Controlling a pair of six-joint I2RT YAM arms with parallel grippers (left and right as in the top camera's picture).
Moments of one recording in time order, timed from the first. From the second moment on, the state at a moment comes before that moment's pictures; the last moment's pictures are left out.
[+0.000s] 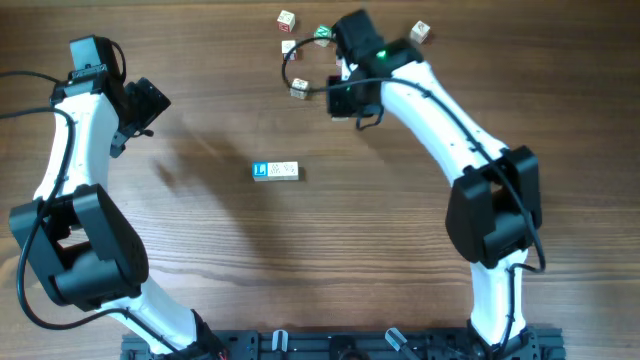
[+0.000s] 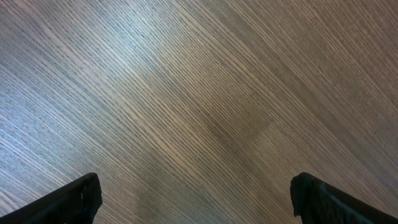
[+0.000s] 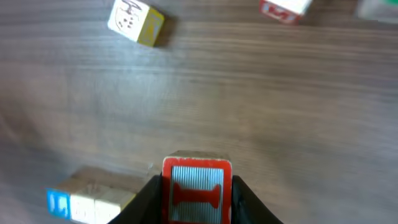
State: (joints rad) left arm 0.26 1.89 1.48 -0.80 -0.08 -0.54; right arm 0.48 2.16 1.87 -0.93 -0.10 0.42
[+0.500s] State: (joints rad) left arm 0.26 1.89 1.48 -0.80 -0.08 -0.54; right arm 0.63 2.18 1.63 -0.73 -0.10 0.44
